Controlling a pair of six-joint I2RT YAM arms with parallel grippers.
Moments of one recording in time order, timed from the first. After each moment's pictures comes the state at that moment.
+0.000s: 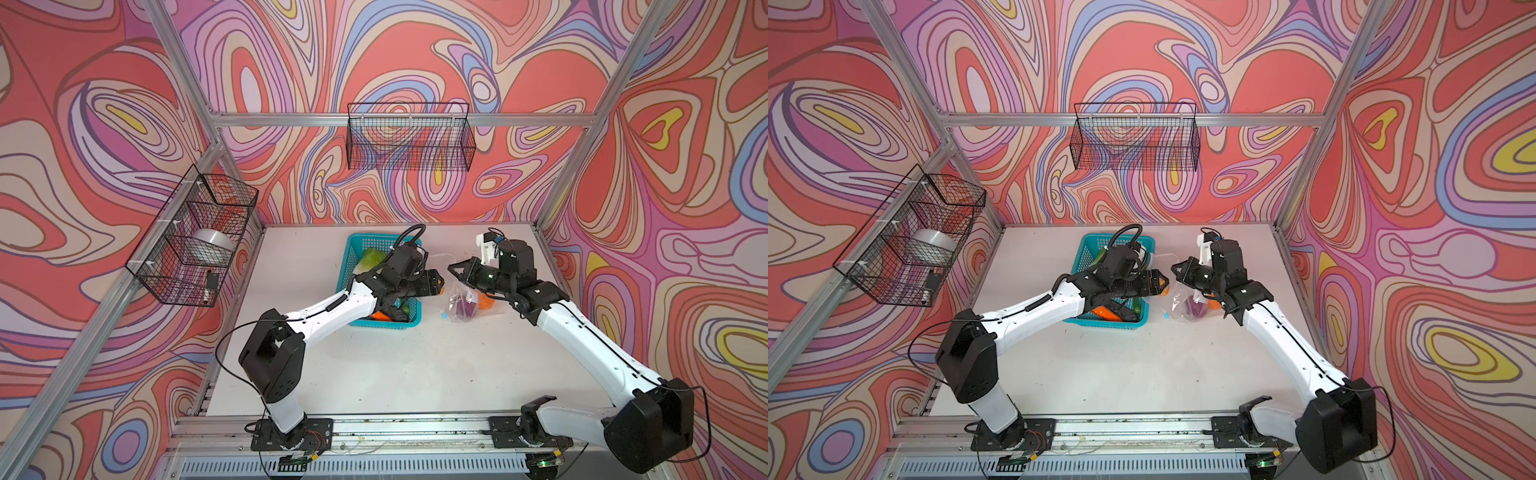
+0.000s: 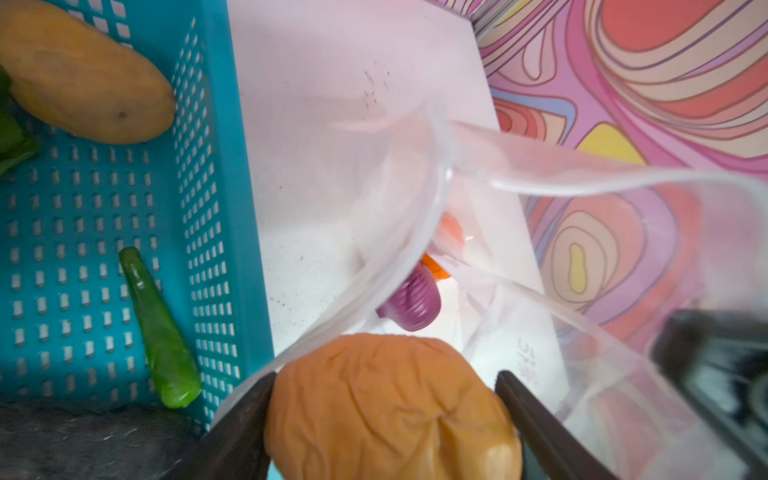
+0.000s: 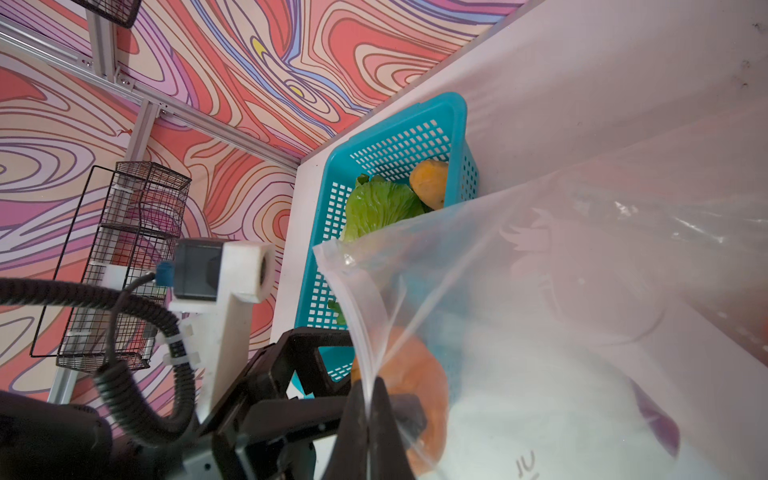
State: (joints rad) left arm -0.78 1.74 1.38 -0.33 0.11 -0.76; right arm 0.32 1.24 1.03 -0.29 -0.39 0.77
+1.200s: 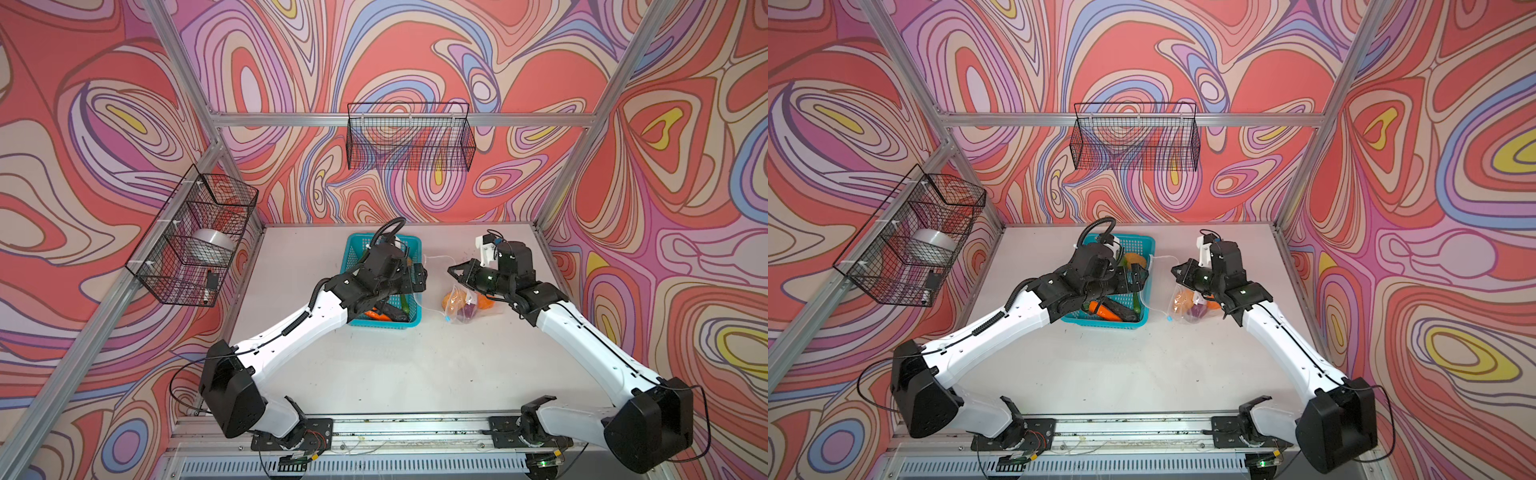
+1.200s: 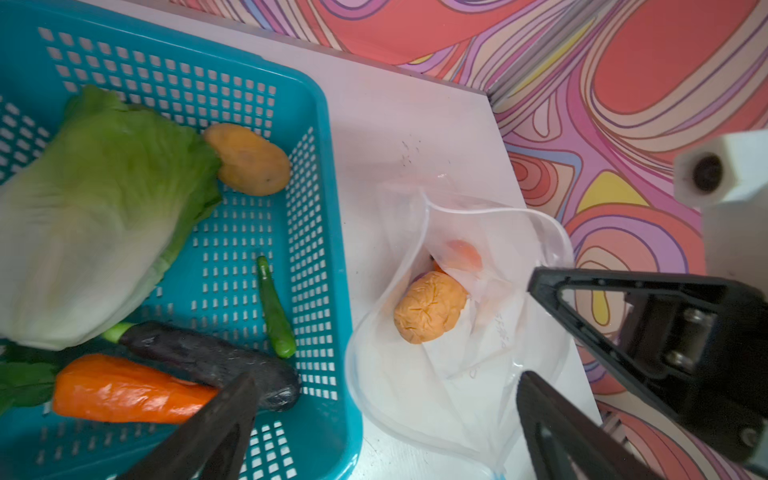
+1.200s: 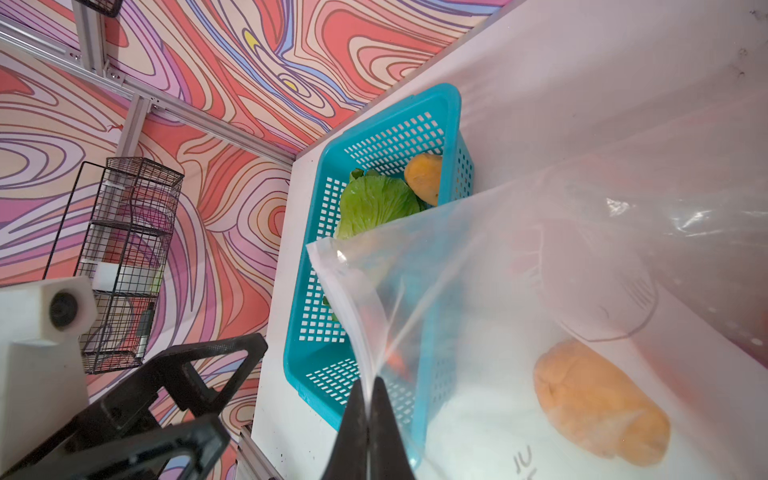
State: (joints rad) left arm -0.74 1.45 1.28 -0.46 -0.09 -0.71; right arm 0.32 1.24 1.02 -0.29 -0.39 0.76
